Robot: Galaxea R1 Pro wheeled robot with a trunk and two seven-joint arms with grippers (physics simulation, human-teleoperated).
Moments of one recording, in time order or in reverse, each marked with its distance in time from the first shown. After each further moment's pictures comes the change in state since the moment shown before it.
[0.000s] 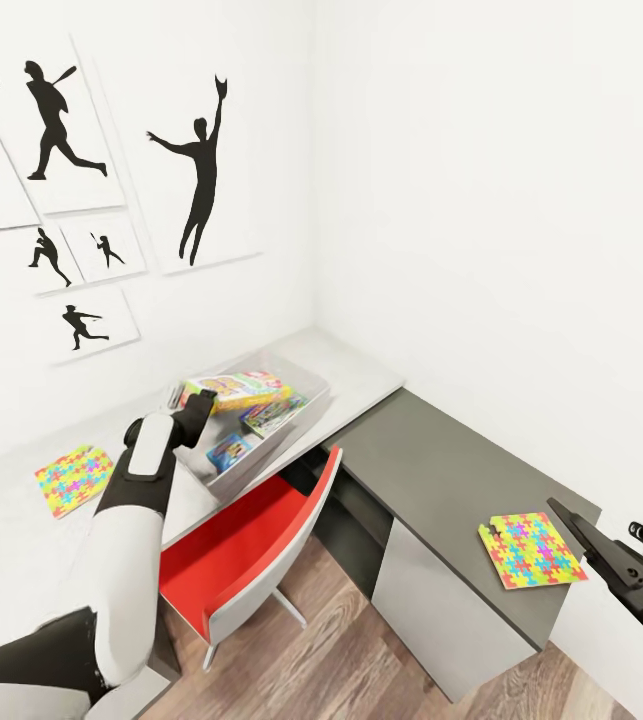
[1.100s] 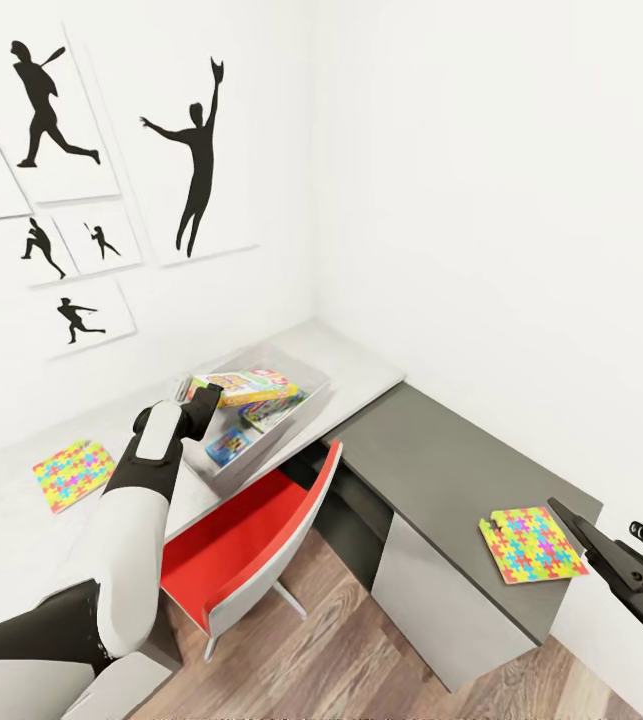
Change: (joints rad) left arm -0.069 0.002 -0.003 0.100 -0.011 -0.019 0.001; right arm 0.000 -0.003 -0.001 0.000 0.003 0.000 0.026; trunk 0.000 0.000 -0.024
